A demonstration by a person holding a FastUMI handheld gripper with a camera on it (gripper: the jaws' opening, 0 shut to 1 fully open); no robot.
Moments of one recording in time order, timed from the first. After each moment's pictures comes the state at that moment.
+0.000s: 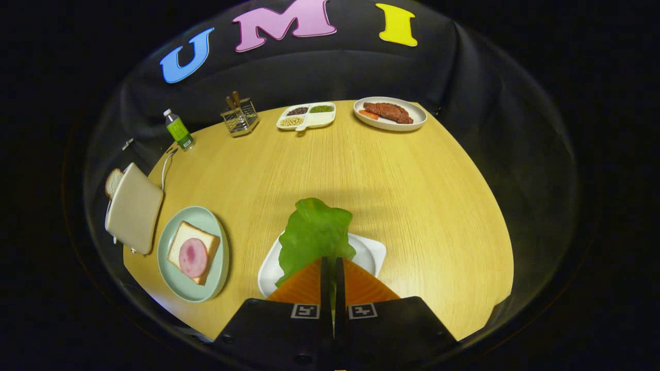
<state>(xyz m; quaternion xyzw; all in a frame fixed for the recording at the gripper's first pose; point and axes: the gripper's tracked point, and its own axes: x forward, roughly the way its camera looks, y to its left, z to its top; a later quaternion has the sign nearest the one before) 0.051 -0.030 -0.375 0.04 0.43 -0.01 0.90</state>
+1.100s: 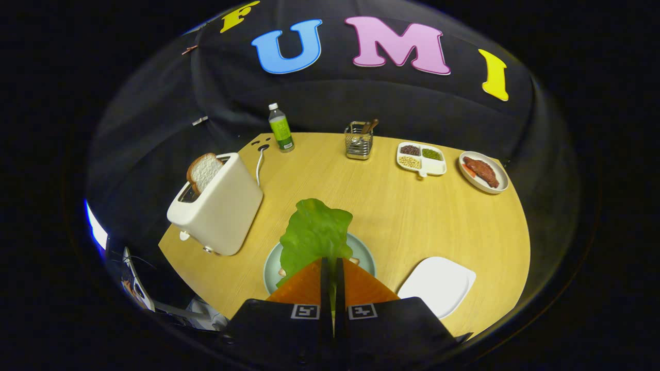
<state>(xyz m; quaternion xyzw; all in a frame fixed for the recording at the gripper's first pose) 0.045 0.201 -0.316 -0.01 0.41 0.17 0.90</state>
